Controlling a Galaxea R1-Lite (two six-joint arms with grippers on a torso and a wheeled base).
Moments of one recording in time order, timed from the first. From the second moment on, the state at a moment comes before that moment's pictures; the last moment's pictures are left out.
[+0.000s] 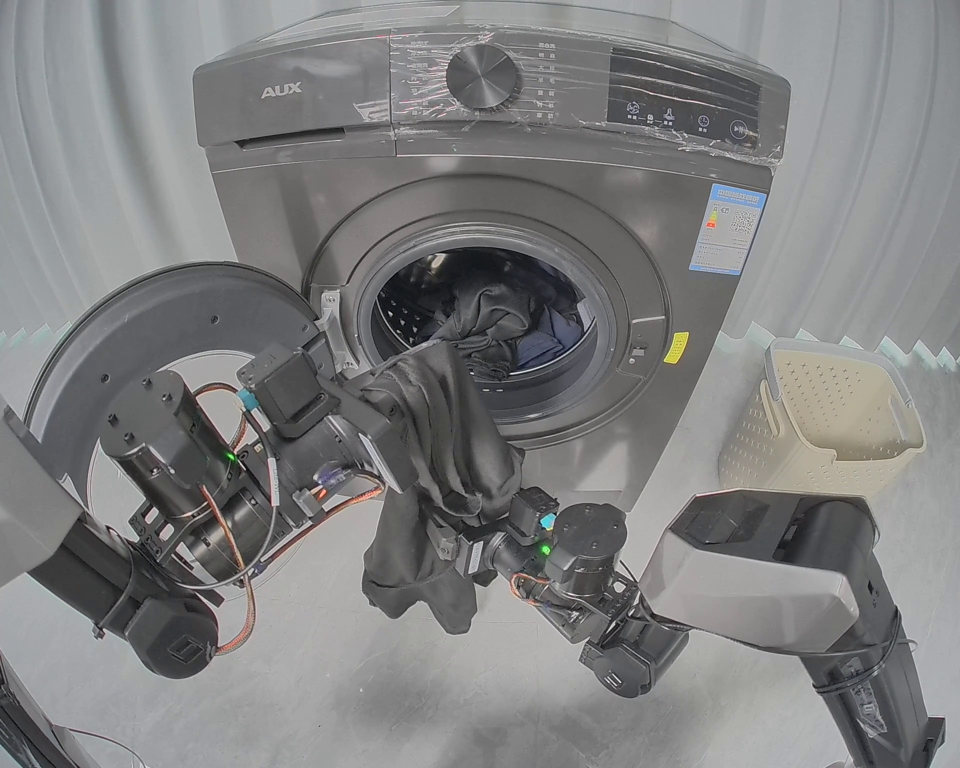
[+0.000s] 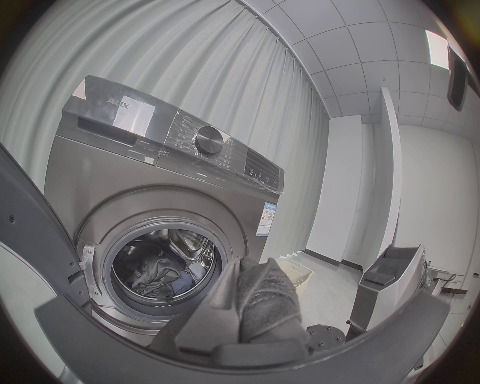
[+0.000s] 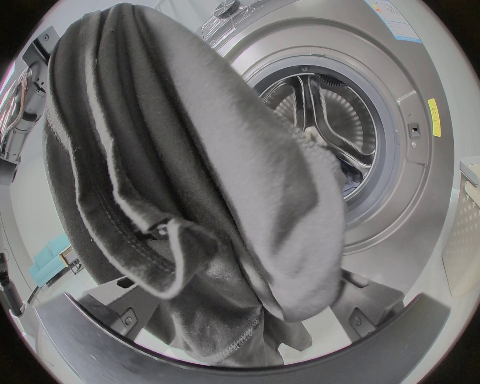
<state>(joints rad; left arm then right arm) -0.57 1.83 -0.59 -1.55 -0.21 -0.11 0.77 2.54 -1.06 -1.52 -0.15 0.16</state>
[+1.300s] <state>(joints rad) -0.41 1.96 -0.52 -1.55 -0.22 -0.10 0.67 2.24 -0.89 -1.54 -0.20 0.19</state>
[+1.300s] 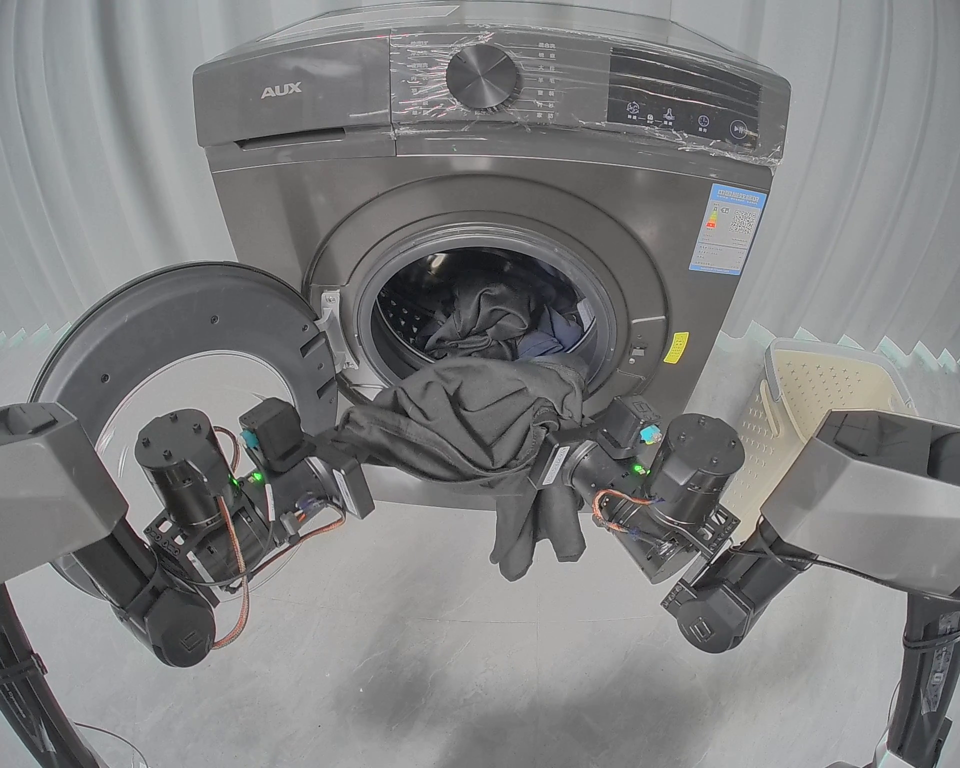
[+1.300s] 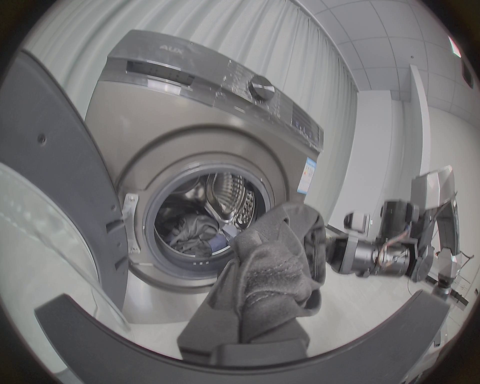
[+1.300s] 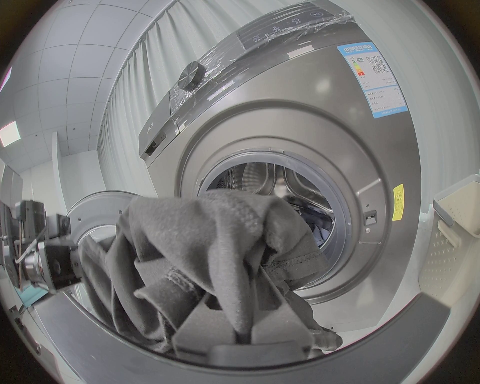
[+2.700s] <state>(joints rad) -0.37 2.14 -0.24 -1.55 -0.55 0.19 0.66 2.25 -1.01 -1.52 -0.21 0.18</state>
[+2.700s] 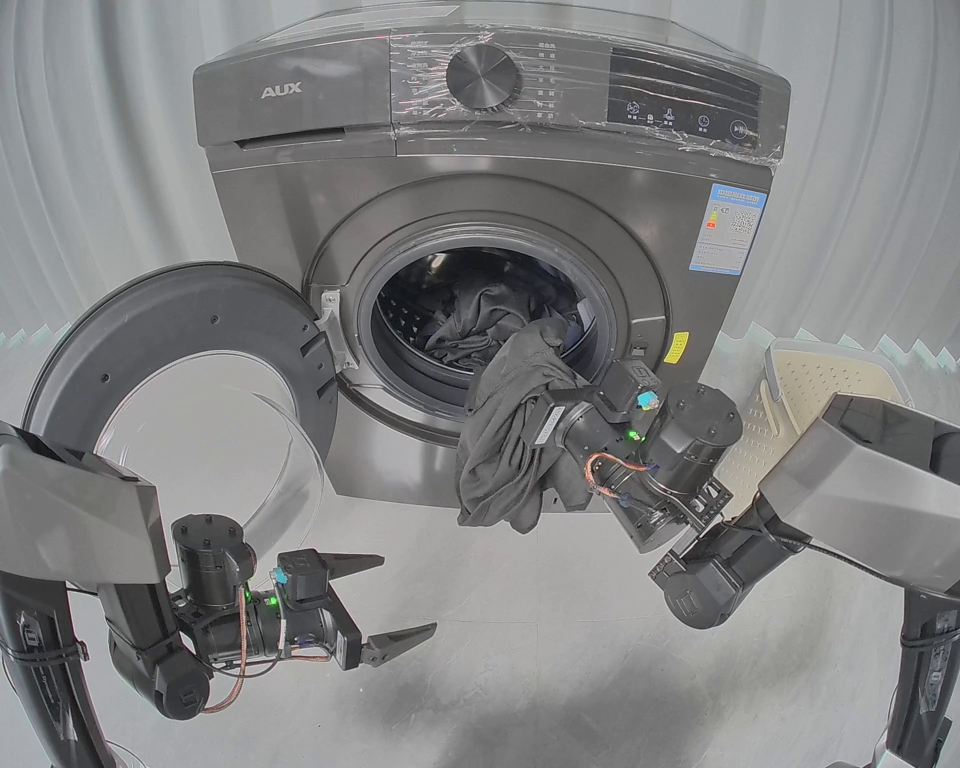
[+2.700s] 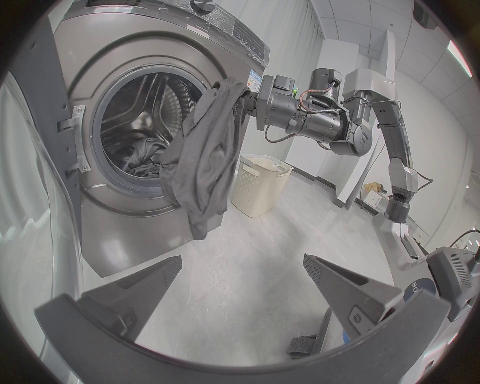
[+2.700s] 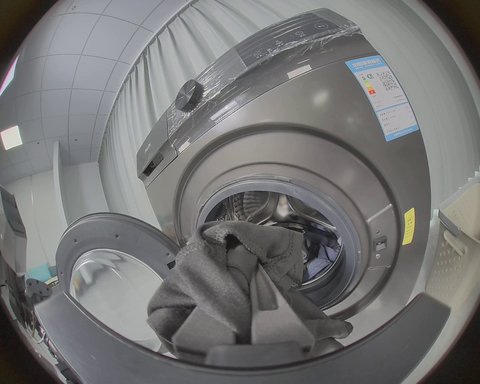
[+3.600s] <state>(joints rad) -0.46 2.15 -0.61 -1.55 -0.37 0.01 0.74 2.28 -1.01 -1.52 -0.21 0.18</state>
